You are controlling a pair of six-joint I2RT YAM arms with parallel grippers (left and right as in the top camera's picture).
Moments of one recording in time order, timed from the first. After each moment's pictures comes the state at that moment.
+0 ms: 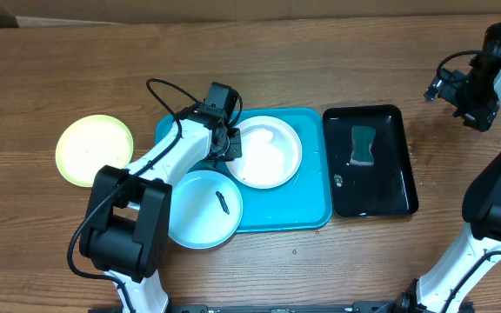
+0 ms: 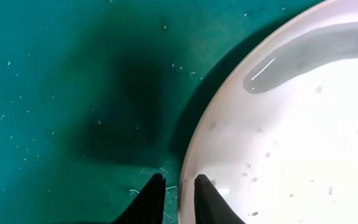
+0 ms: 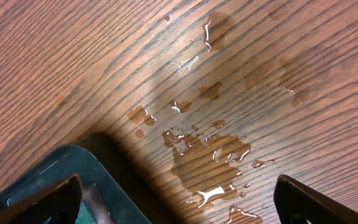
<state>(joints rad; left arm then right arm) -0.35 1.92 1.25 -0.66 -0.01 -0.42 -0.30 2.09 1.86 -1.17 -0.07 0.30</state>
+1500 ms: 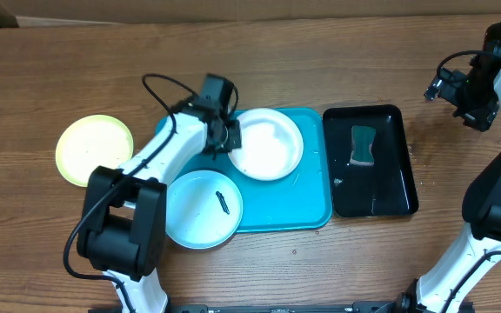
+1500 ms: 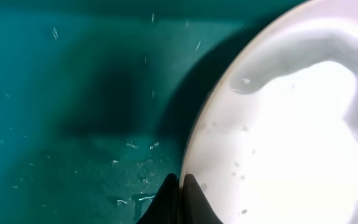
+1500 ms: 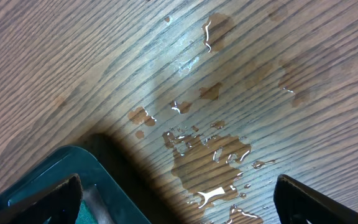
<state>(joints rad) -0.31 1.92 1.33 -0.68 0.07 -0.40 -0.31 2.09 1.86 -1.17 -0.07 0.30</state>
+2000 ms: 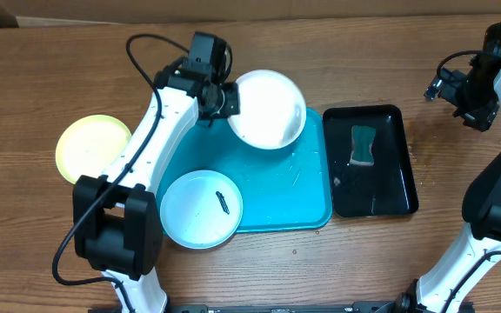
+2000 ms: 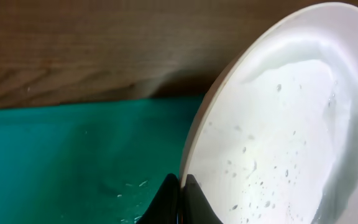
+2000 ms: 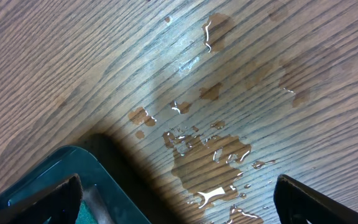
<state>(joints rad) -0.30 1.92 1.63 -0.82 0.08 -0.34 -0.31 2.09 1.86 -1.17 -0.07 0.30</state>
